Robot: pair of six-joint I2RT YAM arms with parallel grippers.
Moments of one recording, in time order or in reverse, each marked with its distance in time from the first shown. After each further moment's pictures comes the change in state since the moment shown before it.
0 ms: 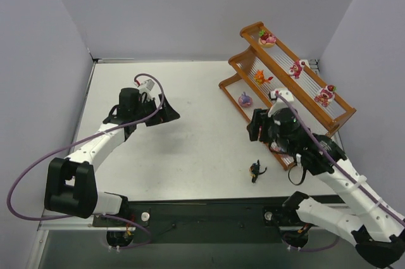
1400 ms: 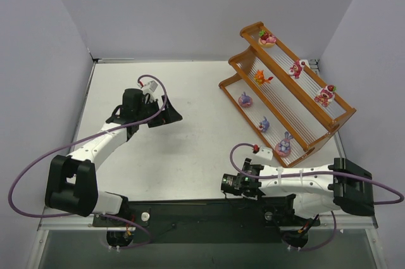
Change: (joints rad) left arm -0.032 0.017 0.000 0.000 -0.013 -0.011; right arm 0.697 0.388 -0.410 -0.363 0.496 1.407
